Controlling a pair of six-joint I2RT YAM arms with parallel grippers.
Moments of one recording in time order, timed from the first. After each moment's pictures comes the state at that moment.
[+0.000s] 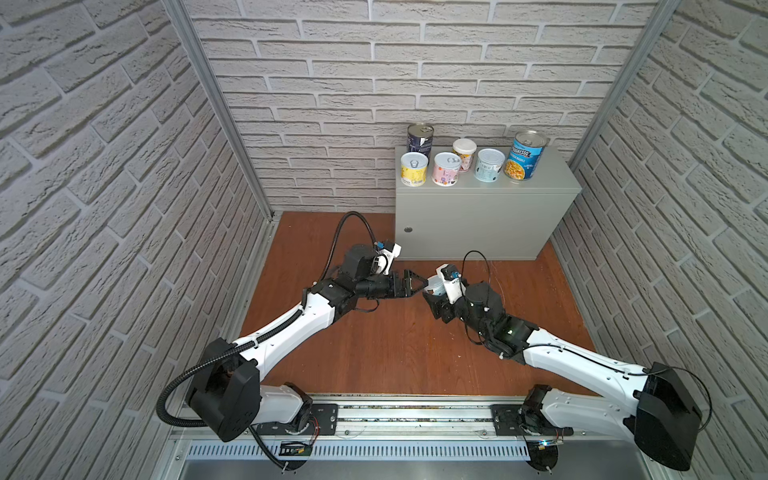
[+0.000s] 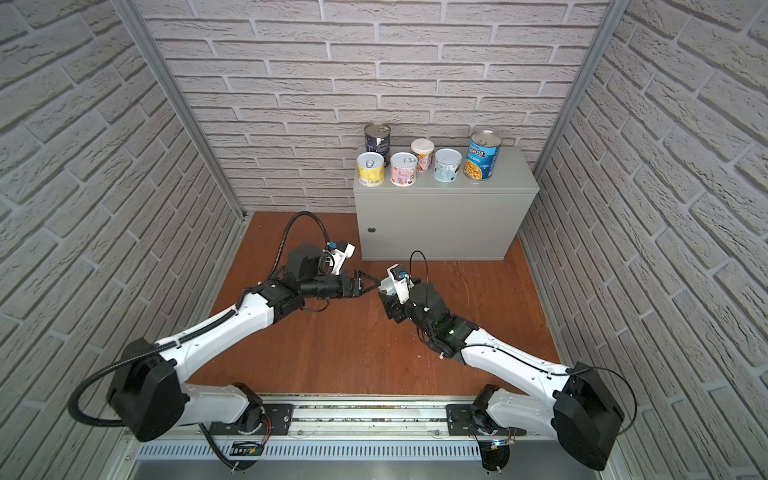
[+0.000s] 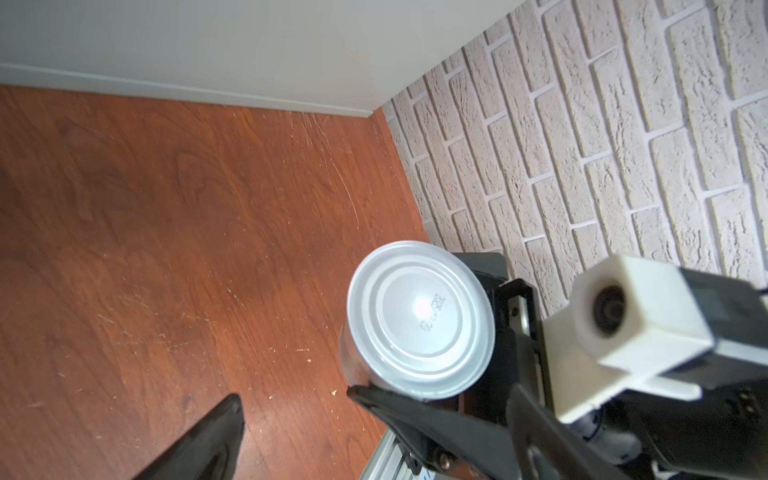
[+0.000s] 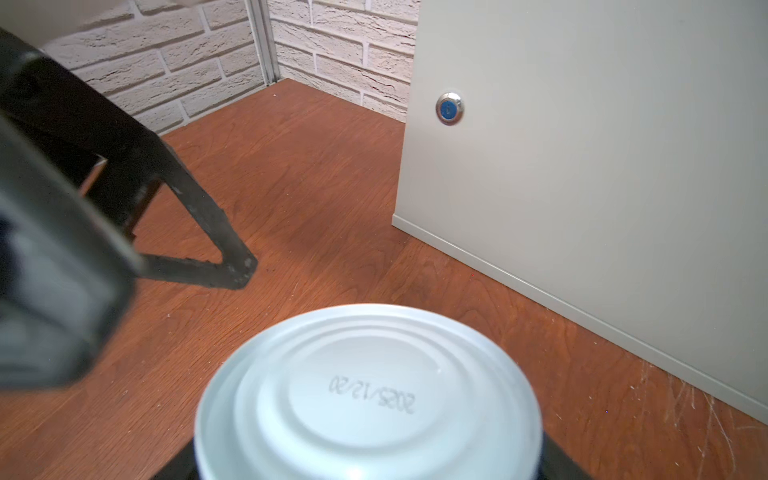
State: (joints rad) left arm -0.61 1.31 0.94 -0.11 0.59 -0.68; right arm 0.72 1.12 0.64 0.07 0.21 0.08
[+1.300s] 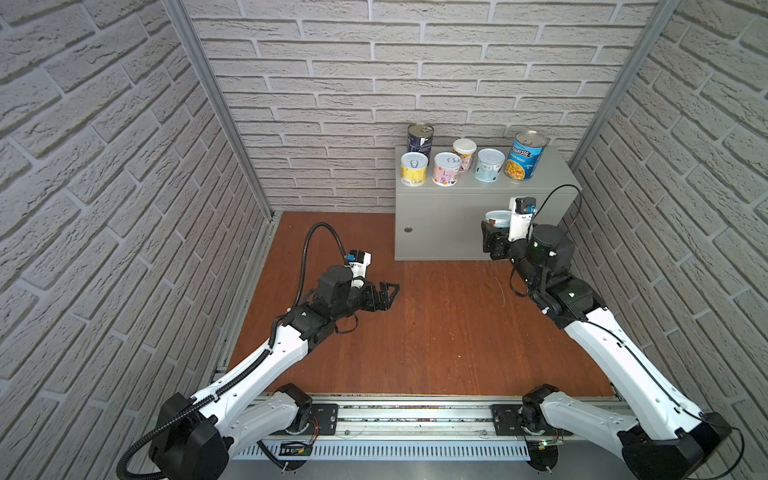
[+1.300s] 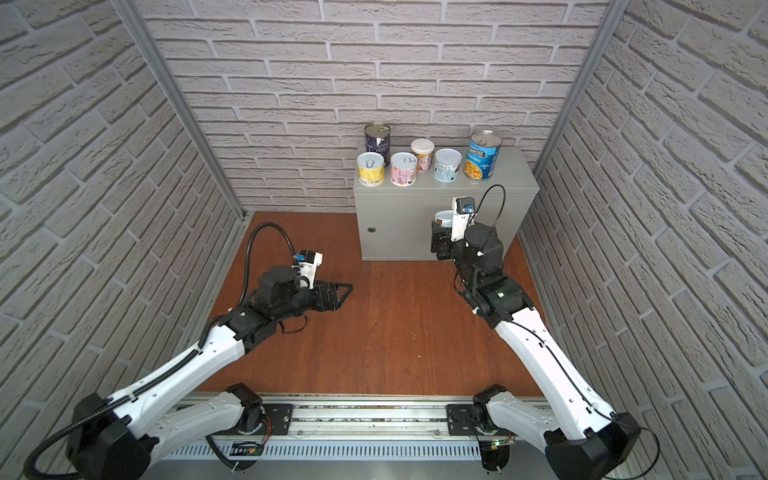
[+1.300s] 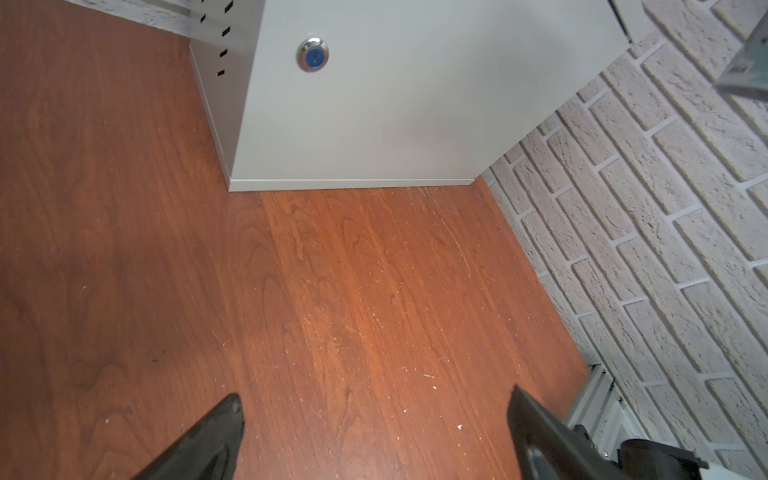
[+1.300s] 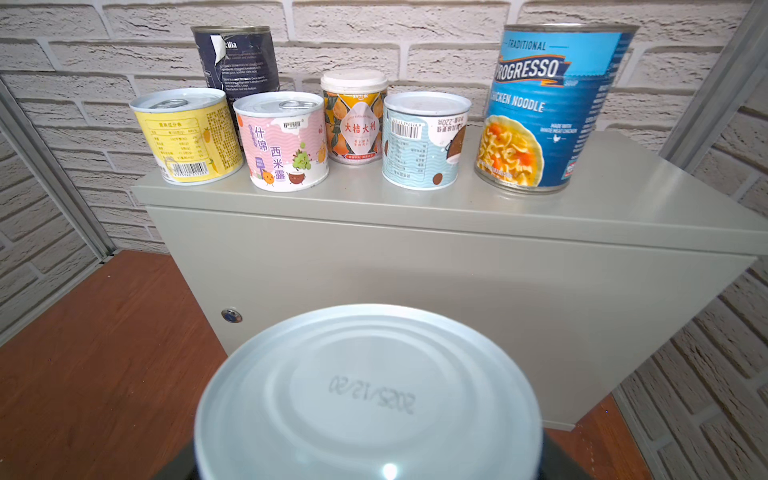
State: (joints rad) left arm -0.58 1.01 0.72 -0.18 0.21 -0.50; right arm 0.34 1.10 1.19 -0.28 0.27 0.07
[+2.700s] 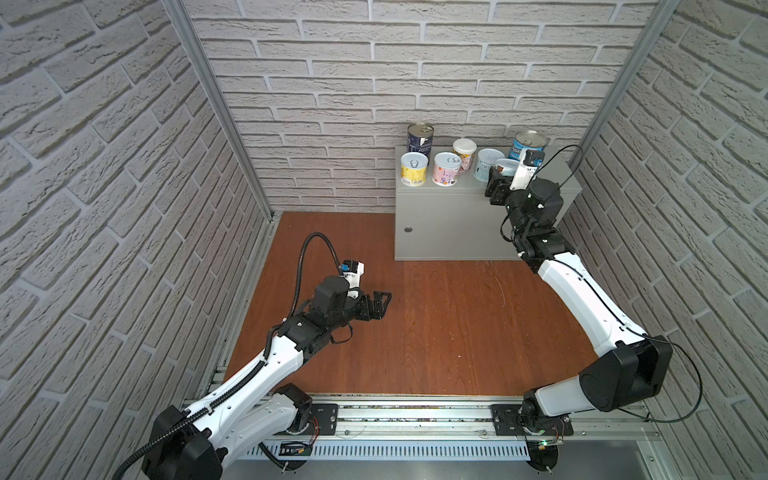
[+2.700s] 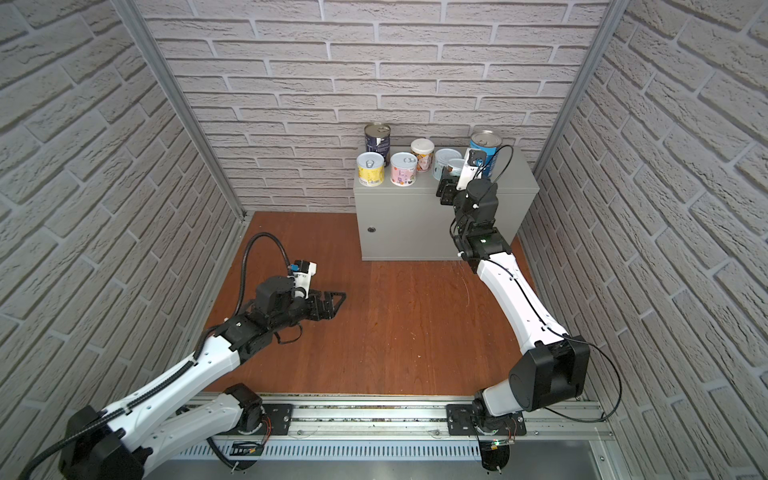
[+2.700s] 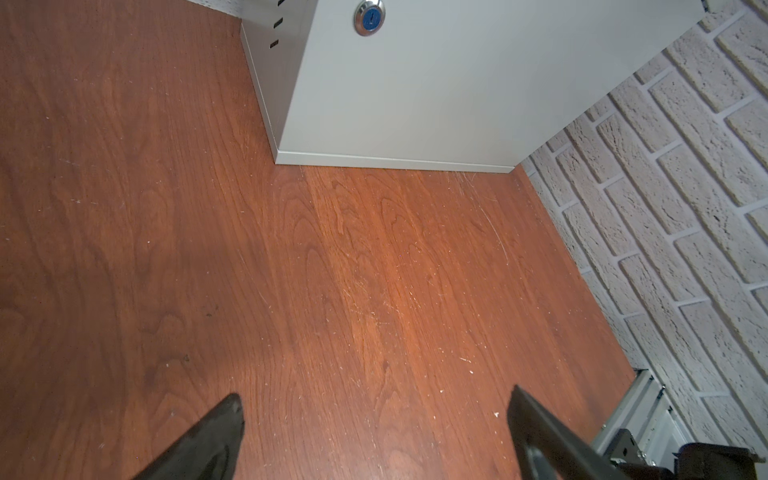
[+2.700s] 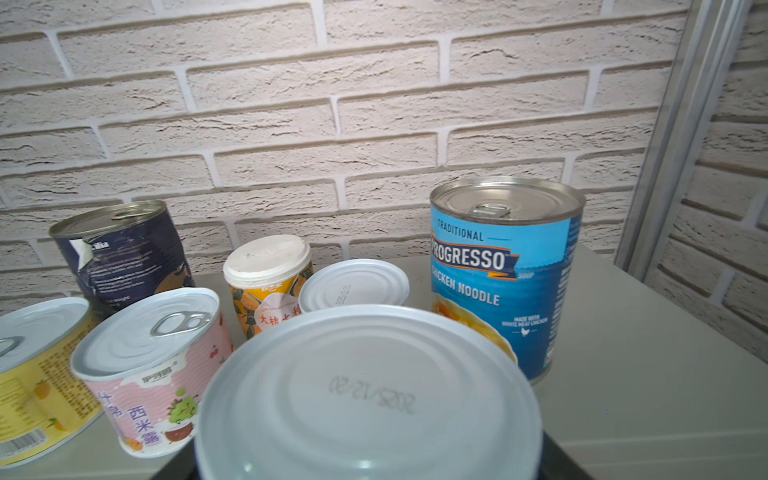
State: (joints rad) left arm -0.58 0.95 0.65 -0.21 0.14 -0.49; right arm 0.17 1.47 1.45 0.08 0.28 0.10
